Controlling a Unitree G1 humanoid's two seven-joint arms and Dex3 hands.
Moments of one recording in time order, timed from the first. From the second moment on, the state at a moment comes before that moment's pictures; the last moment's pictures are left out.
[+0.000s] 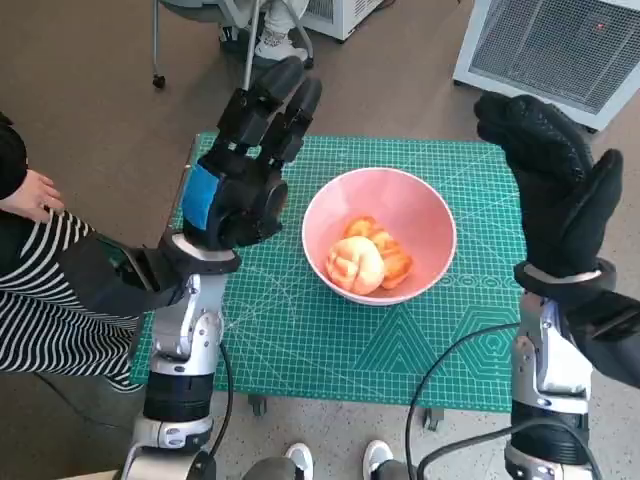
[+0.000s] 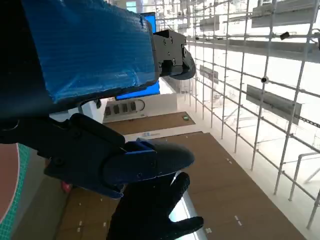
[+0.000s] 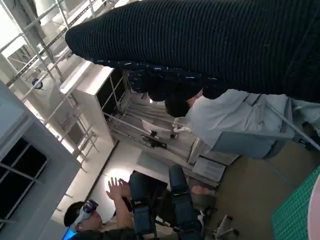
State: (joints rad) left arm -0.57 0.07 0.10 0.14 -0.41 -0.19 -0.47; right arm -0.52 -0.19 -0.16 0.10 0.28 -0.38 0.31
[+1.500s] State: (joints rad) left arm -0.55 0.06 0.09 0.10 -0.40 -0.20 -0.44; right arm -0.54 -0.18 -0.15 0.10 0.28 -0.35 0.31
